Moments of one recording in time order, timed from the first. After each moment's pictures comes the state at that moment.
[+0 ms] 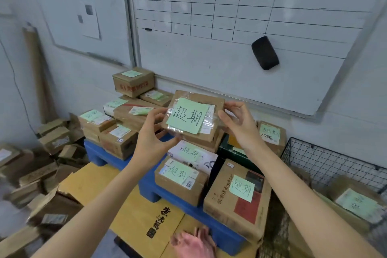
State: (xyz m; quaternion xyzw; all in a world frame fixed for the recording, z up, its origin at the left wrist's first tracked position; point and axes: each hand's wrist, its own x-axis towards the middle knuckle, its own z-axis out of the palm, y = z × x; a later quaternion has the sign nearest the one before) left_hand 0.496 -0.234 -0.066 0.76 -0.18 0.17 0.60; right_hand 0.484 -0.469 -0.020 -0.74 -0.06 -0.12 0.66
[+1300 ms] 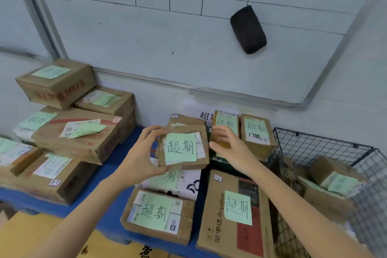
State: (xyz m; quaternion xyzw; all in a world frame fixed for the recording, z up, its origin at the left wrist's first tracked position) left_hand 0.682 -0.266 -0.151 0.83 -0.37 0.01 0.42; right_hand 0.579 -0.527 -0.104 -0.89 0.08 -0.04 0.44
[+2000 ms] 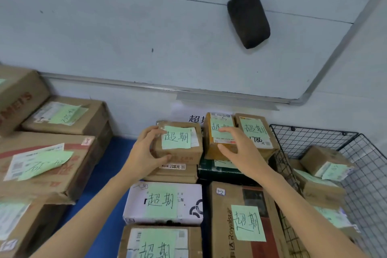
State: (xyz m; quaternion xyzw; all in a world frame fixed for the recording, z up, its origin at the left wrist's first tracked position) left_hand 0.797 -0.320 -0.202 0.81 -0.37 -0.04 0.46; right_hand 0.619 -0.556 -0.126 -0.94 0.16 -0.10 0.28
